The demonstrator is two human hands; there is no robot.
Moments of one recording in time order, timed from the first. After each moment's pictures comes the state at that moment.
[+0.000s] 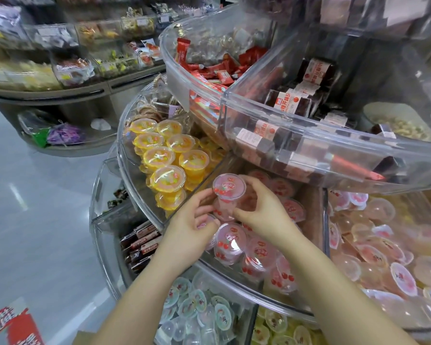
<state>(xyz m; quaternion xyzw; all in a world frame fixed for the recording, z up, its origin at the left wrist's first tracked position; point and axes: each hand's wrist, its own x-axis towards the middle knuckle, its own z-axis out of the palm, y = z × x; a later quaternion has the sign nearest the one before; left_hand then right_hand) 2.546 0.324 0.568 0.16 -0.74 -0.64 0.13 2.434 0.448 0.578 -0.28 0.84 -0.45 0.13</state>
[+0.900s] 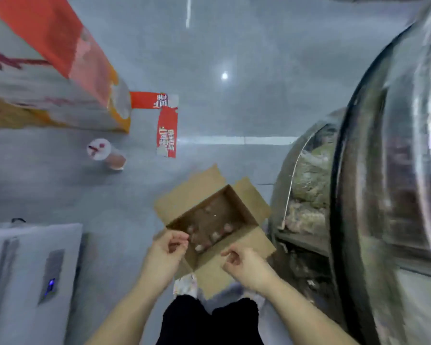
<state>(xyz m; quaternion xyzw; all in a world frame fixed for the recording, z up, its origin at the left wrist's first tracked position) 2.938 0.247 0.181 0.70 -0.42 -0.56 0.13 2.755 0.278 0.188 -0.44 0.66 -0.01 0.61</state>
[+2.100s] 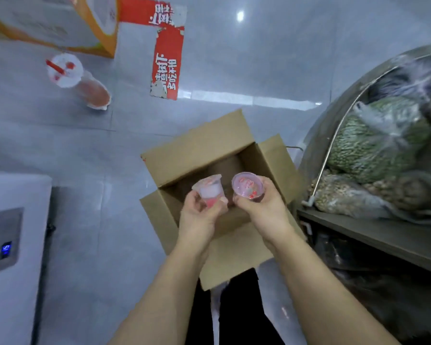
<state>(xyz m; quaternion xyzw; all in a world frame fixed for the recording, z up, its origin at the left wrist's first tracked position) 2.884 0.254 0.029 0.68 -0.13 -0.64 0.33 2.766 0.248 0.025 -0.25 0.72 -0.31 0.57</state>
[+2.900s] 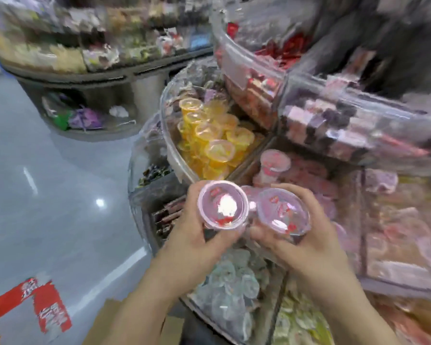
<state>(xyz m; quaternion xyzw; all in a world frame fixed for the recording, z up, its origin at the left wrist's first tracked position) 2.662 0.310 0.603 0.07 -0.76 -0.61 0.23 2.587 0.455 0.629 -0.27 0.71 -0.64 0.13</state>
